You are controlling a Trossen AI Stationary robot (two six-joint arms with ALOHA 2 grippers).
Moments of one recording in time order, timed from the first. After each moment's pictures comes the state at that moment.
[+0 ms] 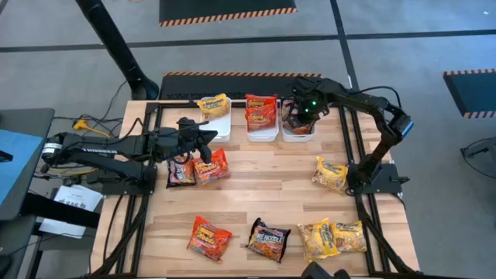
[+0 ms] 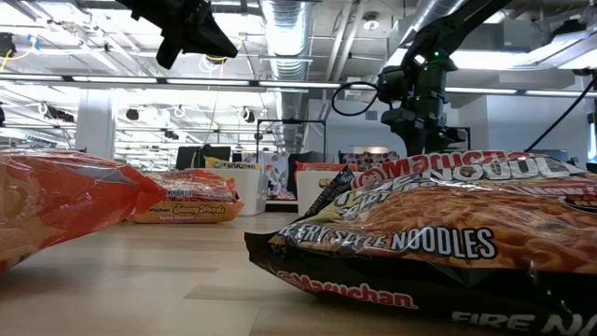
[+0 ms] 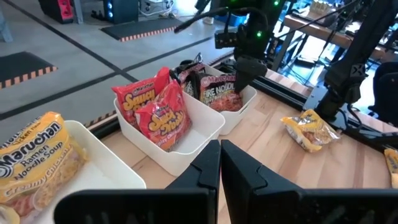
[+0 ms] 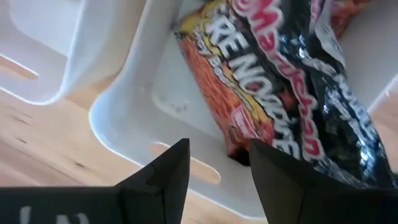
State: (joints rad) left arm 0.03 0.97 0.74 -0.02 -0.55 -0.35; right arm -0.76 1.67 1.27 -1.01 -0.12 0.35
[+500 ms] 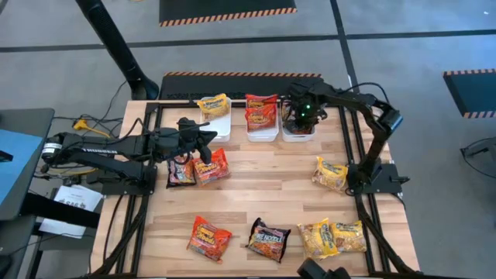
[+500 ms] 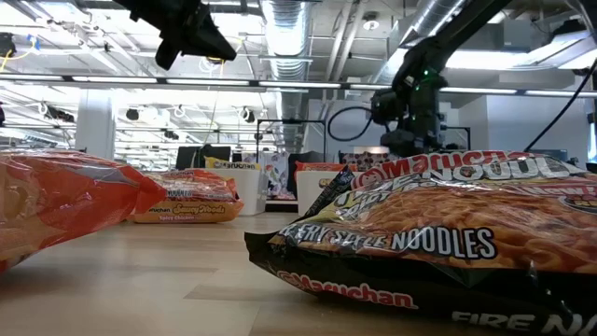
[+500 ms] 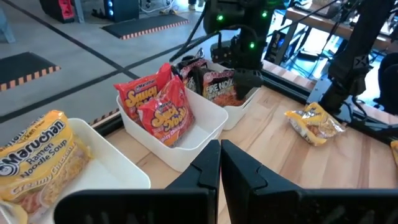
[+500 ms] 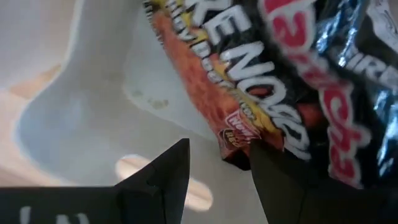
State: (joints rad) left arm 0.04 0.97 0.74 -0.04 -0.56 -0.34; right arm -0.76 1.79 1.27 -1.04 -0.10 0.34
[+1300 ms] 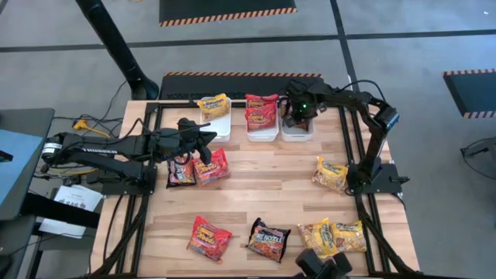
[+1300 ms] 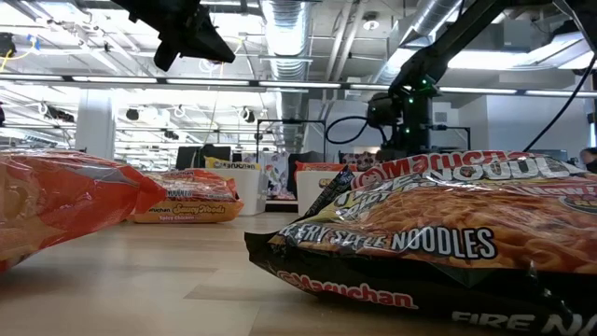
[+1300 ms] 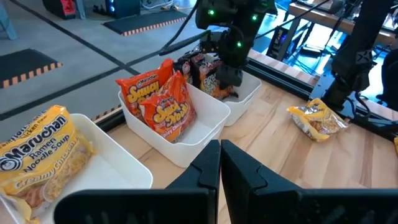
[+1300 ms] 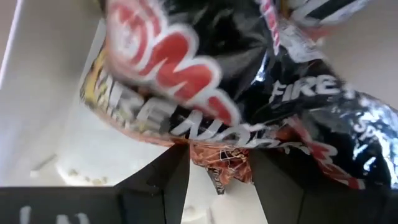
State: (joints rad) left arm 0.04 0.97 0.74 -0.06 -0.56 -0.34; right arm -0.80 1.84 1.27 -0.86 0.14 0.33
